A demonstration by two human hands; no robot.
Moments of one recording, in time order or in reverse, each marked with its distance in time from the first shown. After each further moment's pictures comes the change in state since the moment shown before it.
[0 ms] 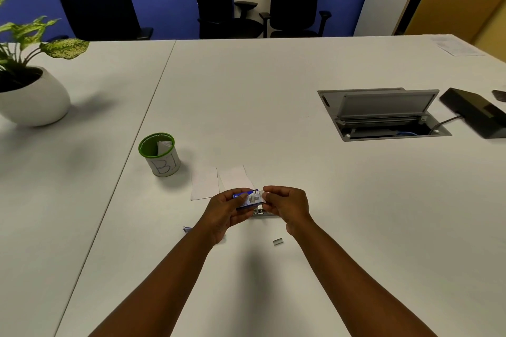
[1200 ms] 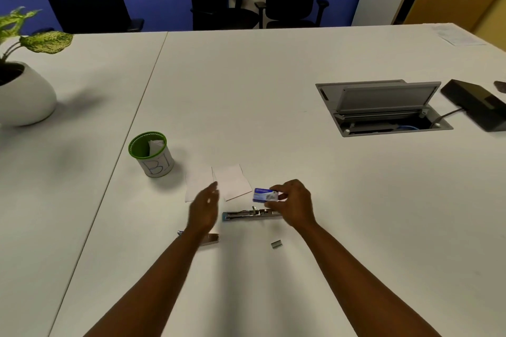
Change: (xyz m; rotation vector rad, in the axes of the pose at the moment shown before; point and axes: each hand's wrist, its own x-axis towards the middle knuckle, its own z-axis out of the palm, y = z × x) left_hand 0.027 -0.009 -0.029 0.668 0.369 0.257; right_hand 0.039 0.016 -0.024 -0.757 0.027 -0.377
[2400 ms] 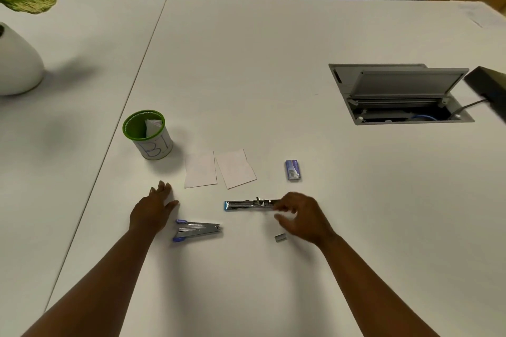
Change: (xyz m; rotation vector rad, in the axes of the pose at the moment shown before) left_hand 0.052 -0.097 -0.080 0.939 -0.133 -0.056; right_hand -0.004 0.056 0.005 -0.141 -0.209 -0.402
